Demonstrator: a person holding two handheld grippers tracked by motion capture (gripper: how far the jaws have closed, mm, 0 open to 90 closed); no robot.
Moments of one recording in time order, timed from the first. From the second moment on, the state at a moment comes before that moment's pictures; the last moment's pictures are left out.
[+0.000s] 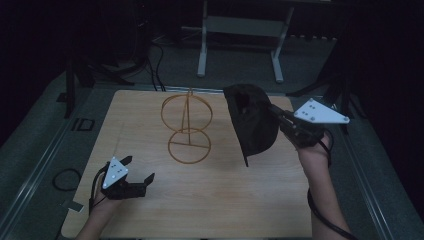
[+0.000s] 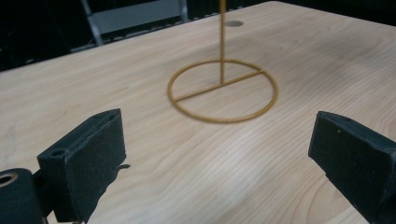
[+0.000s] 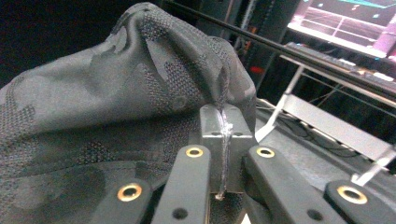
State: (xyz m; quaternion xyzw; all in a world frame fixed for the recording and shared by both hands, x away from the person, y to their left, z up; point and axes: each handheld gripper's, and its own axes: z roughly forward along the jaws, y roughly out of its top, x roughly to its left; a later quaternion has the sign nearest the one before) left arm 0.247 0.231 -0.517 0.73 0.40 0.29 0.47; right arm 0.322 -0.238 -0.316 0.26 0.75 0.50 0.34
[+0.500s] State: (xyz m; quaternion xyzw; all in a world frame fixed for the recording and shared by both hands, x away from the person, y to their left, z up) left arm 0.229 0.248 -0.540 0.71 0.42 0.29 0.48; right arm 0.368 -0.191 -0.277 0.26 0.75 0.50 0.36
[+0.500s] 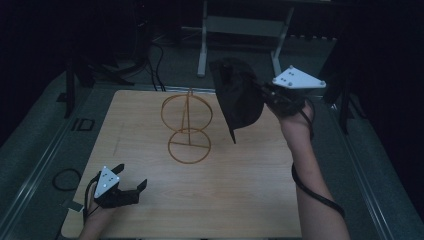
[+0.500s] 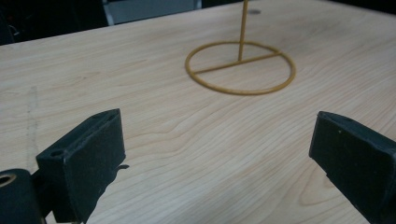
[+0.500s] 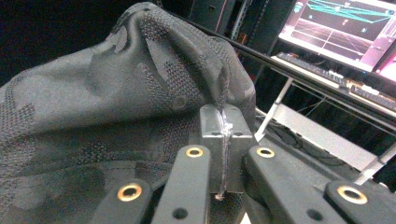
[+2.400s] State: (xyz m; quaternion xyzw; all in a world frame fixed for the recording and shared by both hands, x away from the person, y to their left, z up) left arm 0.223 0.260 -0.550 0.69 0.44 0.28 0.50; right arm 0.408 -0.066 -0.341 0.20 0.85 0.42 0.24
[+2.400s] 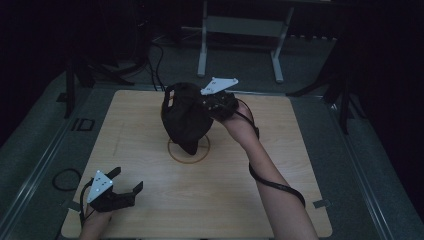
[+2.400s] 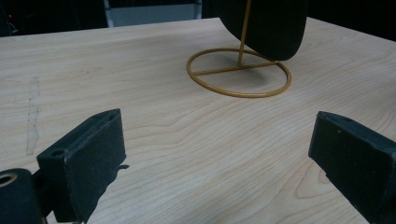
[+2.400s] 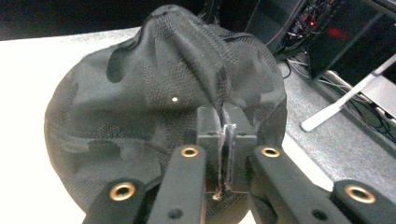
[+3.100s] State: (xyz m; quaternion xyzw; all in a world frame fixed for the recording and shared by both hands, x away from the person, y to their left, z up) left arm 0.223 0.259 -0.550 0.69 0.43 0.28 0.51; right arm 0.408 -0.070 -0.339 0.20 0.85 0.43 0.22
